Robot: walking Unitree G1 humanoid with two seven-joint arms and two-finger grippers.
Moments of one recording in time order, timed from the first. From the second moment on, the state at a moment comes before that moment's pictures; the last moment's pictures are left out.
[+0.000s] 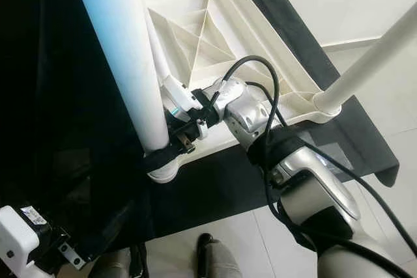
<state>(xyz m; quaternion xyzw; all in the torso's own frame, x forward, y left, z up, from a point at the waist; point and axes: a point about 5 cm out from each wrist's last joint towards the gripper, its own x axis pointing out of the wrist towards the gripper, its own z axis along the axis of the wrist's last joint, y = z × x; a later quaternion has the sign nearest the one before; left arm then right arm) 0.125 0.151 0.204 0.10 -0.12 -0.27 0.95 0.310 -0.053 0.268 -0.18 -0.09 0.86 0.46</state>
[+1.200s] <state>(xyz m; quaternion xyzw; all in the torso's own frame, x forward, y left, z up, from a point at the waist) 0.130 0.147 0.208 0.09 -0.14 -0.27 0.95 0.298 -0.057 0.256 -0.17 -0.07 0.75 0.63</state>
